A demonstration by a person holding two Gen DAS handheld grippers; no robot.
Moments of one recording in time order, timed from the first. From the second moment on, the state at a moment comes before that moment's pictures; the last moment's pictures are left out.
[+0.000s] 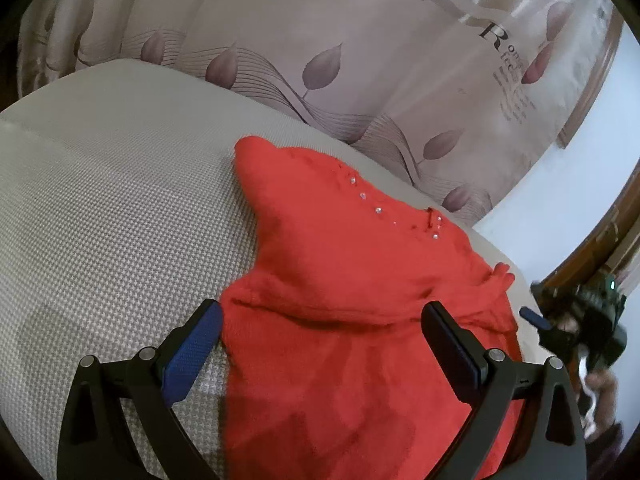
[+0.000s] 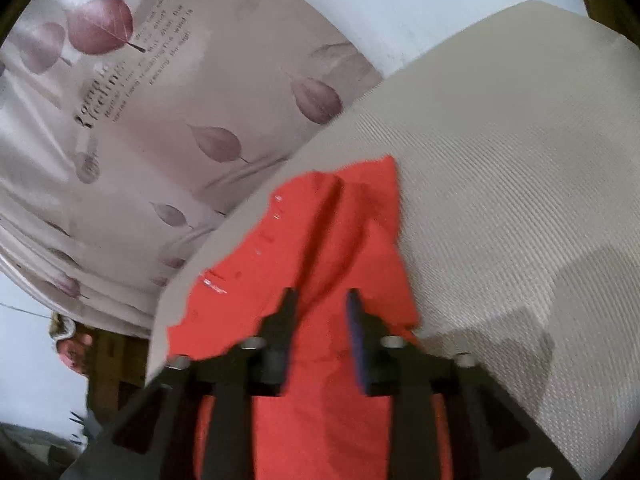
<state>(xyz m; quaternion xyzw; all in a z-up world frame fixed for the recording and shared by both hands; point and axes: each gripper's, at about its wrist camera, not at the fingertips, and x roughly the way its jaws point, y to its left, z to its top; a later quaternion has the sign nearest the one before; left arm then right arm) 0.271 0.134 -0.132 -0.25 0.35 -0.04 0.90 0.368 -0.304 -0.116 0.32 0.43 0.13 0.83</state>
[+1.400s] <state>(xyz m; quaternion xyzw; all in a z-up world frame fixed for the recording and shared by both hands) 0.272 0.135 -0.134 -0.27 0.36 -0.04 0.89 0.408 -0.312 -0.138 0.38 0.49 0.09 0.78</state>
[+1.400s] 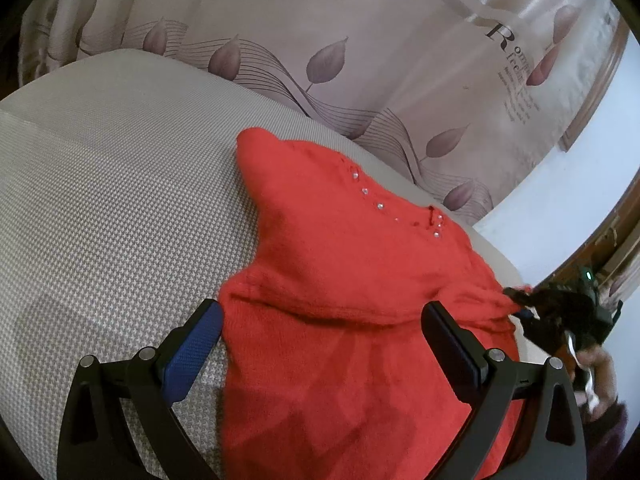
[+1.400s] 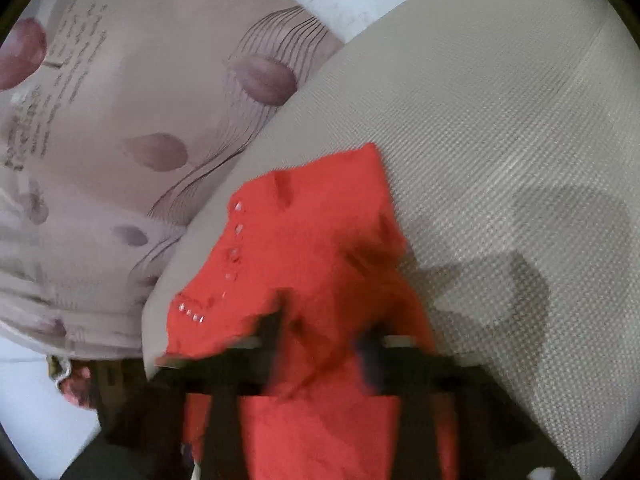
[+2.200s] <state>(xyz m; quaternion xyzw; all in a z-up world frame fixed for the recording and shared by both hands) 0.270 0.135 -0.136 -0.28 0.35 -0.04 0.89 0.353 -0.310 -0.138 0.31 0.44 0.18 0.82</state>
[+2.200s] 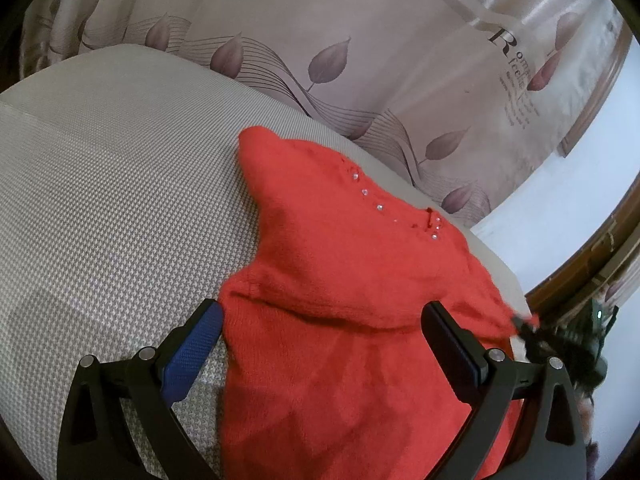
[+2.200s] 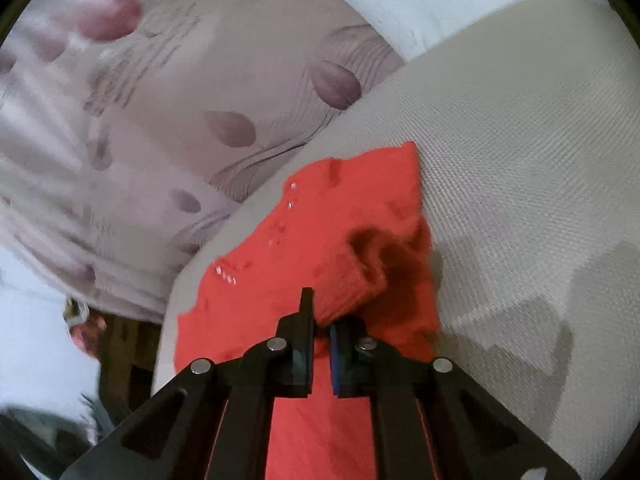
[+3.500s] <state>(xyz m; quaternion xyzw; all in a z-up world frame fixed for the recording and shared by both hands) 0.272 0.132 -0.132 -0.28 0.36 -0.04 0.89 0.435 -0.341 -0.162 0.40 0.45 0.18 0.78</state>
